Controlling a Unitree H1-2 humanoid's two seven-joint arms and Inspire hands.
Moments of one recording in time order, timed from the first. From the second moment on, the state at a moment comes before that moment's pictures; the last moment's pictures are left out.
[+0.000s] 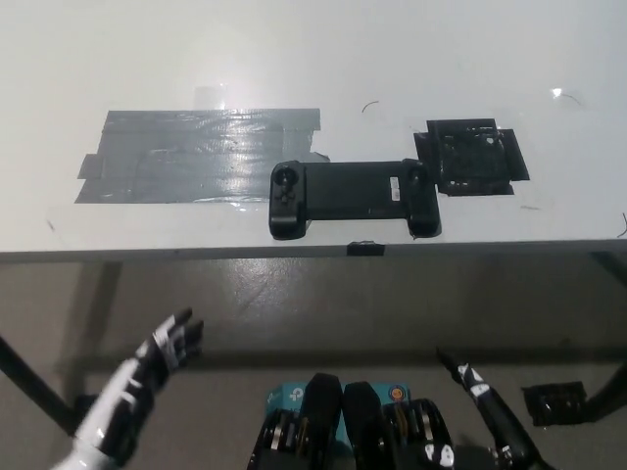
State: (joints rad) left_arm 0.05 0.31 -0.03 -0.19 -0.16 -0.08 -0.30; right_arm -0.04 -0.19 0.22 0.29 -0.13 -0.28 0.10
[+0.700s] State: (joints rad) left_arm -0.57 0.57 -0.16 -0.14 -0.39 0.34 -0.44; right_arm -0.07 -0.19 0.22 0.30 -0.14 -0.28 0.11
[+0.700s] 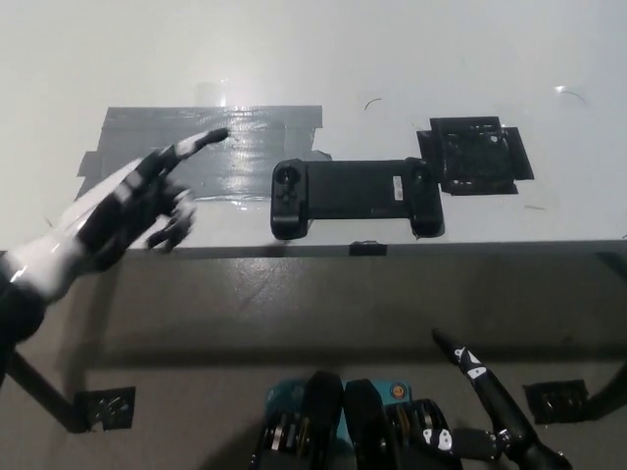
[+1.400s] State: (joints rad) left_arm -0.89 0.58 -0.51 0.35 -0.39 0.45 -0.64; right_arm -0.08 -0.20 0.21 0.27 -0.14 -0.27 0.13
